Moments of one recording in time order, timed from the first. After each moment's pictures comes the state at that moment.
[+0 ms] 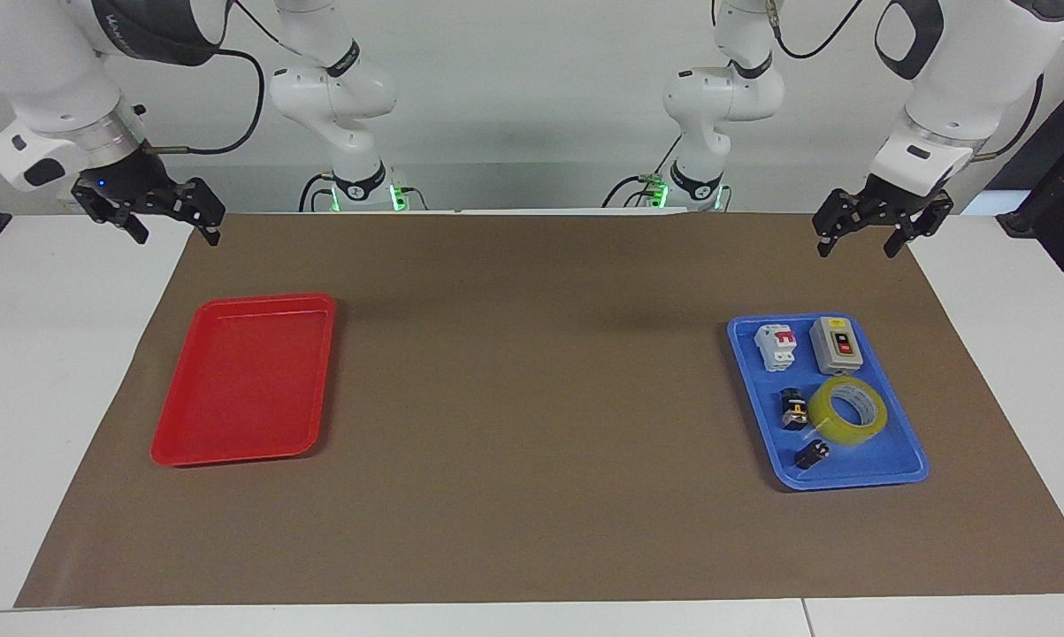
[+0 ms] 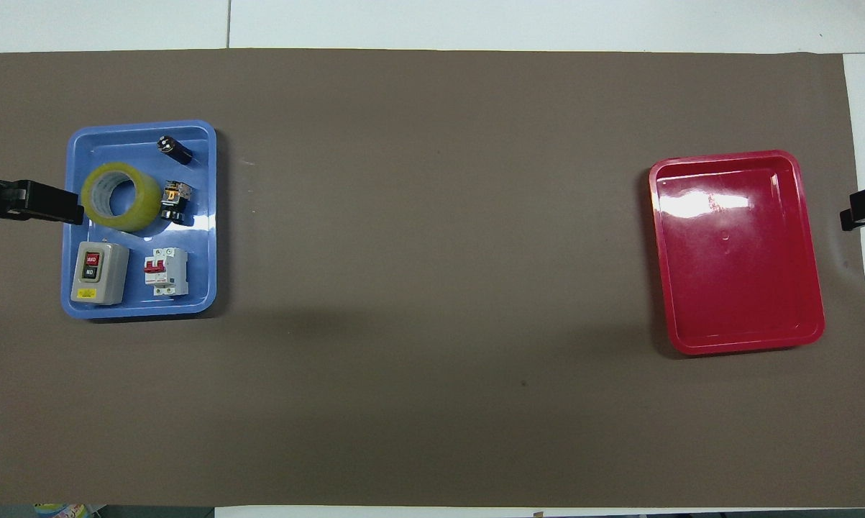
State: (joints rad) left arm -0.07 -0.04 0.00 -1.64 0.02 1.64 0.06; right arm 0.06 0.02 -0.19 -1.53 -0.04 1.48 -0.10
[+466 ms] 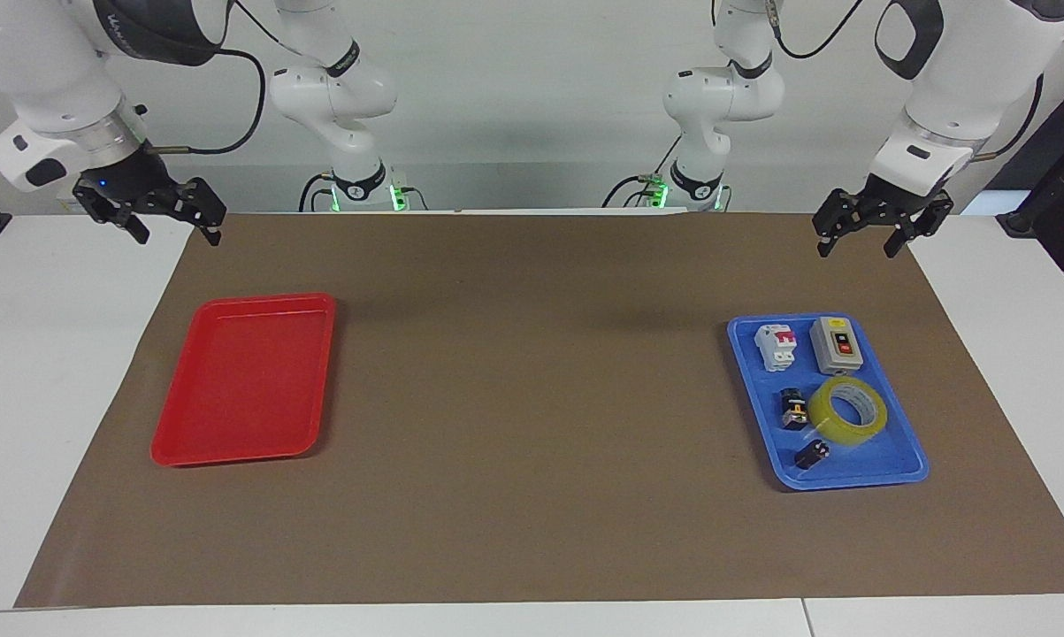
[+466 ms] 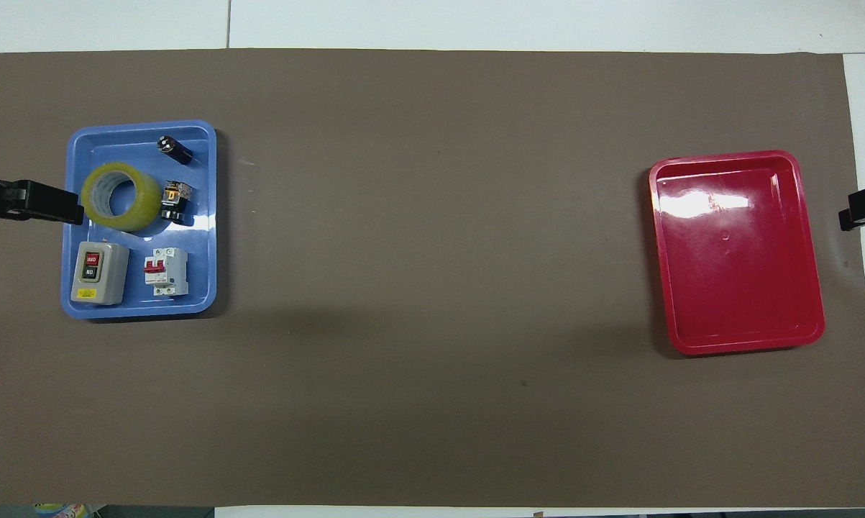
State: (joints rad) left arm -0.07 -0.04 0.00 -1.64 0.02 1.64 0.06; right arm 0.06 0.02 -0.19 -1.53 -0.04 1.48 -0.10
